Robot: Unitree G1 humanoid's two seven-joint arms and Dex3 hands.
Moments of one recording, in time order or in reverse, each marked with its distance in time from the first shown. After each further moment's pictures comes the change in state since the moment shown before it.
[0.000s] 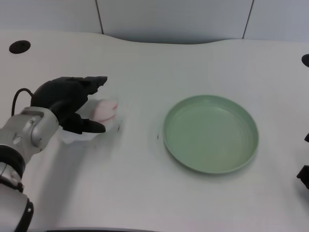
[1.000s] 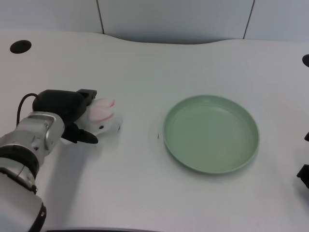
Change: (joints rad) left arm -0.013 -0.048 -0.122 0.032 0.043 0.239 -0.011; right arm 0.002 0.002 0.004 -0.009 -0.002 -0.016 -0.011
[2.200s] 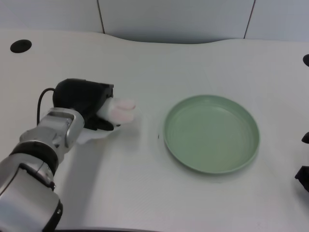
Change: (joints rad) left arm -0.043 -0.075 -0.013 0.015 0.014 0.009 0.191; right arm 0.007 0.009 0.010 -0.006 -0.010 -0.027 0.005
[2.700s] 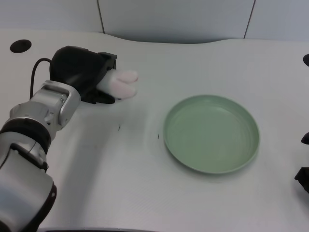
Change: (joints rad) left arm -0.095 0.042 -0.032 -0.003 0.031 -0.087 0.078; right arm 0.000 -0.001 0.001 0.003 -0.002 0.002 0.009
